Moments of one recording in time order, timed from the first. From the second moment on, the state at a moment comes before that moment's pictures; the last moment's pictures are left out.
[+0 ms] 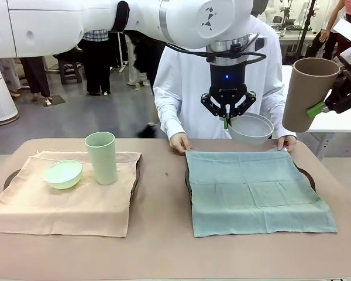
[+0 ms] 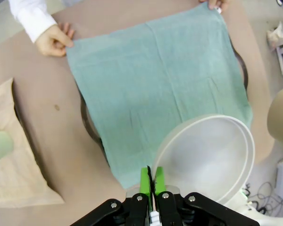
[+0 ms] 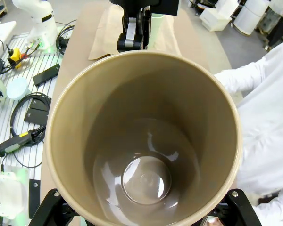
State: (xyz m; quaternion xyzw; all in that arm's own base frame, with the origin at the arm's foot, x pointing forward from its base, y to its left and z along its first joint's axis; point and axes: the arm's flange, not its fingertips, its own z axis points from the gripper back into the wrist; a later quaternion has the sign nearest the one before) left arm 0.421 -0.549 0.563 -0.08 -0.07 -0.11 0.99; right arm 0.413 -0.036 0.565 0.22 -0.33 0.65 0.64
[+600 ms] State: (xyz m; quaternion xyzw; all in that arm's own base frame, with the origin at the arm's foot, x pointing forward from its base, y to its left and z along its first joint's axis) left arm 0.423 -0.549 0.557 -0.07 -0.07 -0.11 0.99; right arm 0.414 -0.039 0.560 0.22 -0.33 0.65 0.65
